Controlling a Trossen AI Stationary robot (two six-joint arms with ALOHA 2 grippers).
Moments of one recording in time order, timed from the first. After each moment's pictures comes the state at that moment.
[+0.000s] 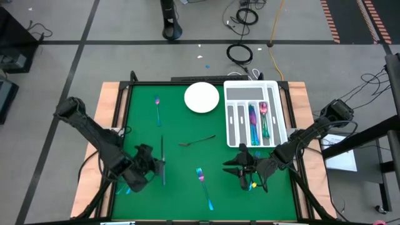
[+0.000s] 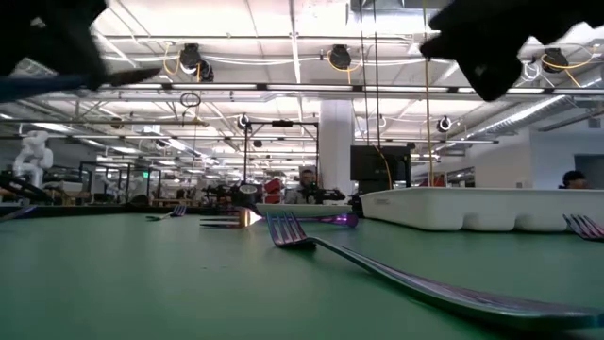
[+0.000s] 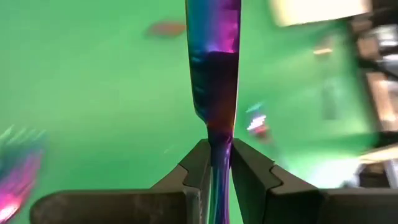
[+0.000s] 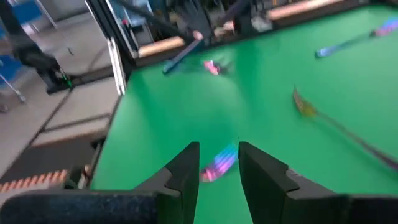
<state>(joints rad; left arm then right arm) -0.77 1.34 0.89 -0.73 -0.63 -1.96 0.61 1.38 0.61 0.38 0.57 0.55</state>
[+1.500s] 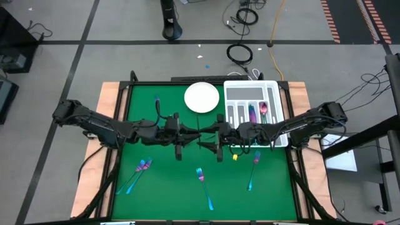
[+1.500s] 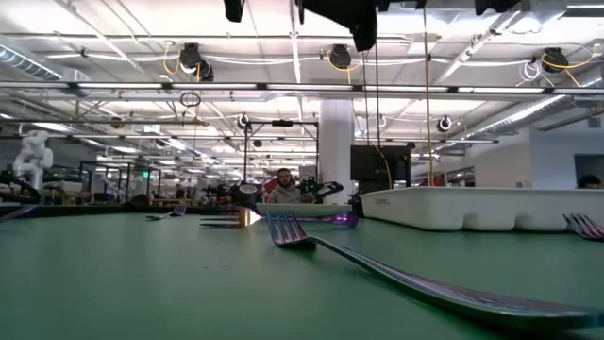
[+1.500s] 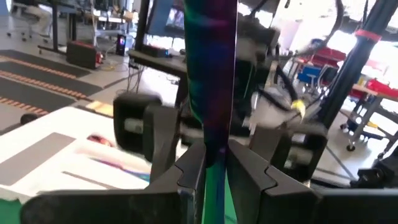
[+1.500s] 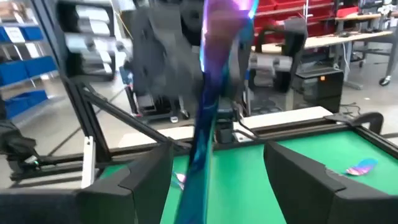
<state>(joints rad) -0.24 1.32 0.89 0.42 -0.31 -0.25 0.19 1.49 0.89 0.58 0.21 0.20</state>
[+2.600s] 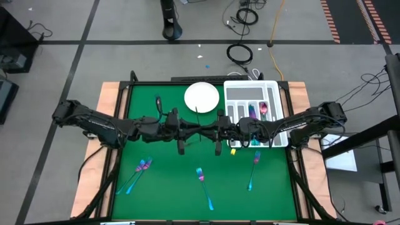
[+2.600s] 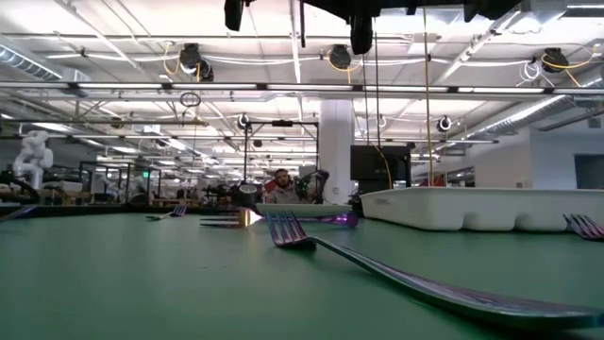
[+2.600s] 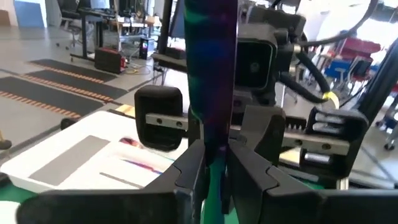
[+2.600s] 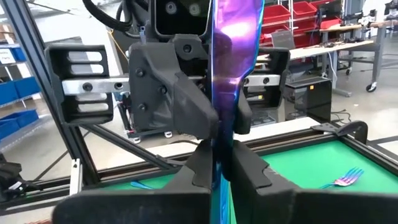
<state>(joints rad) -0.20 1.32 0.89 0.39 -0.35 -0.20 0.13 1.49 0.89 0.65 0.21 0.22</state>
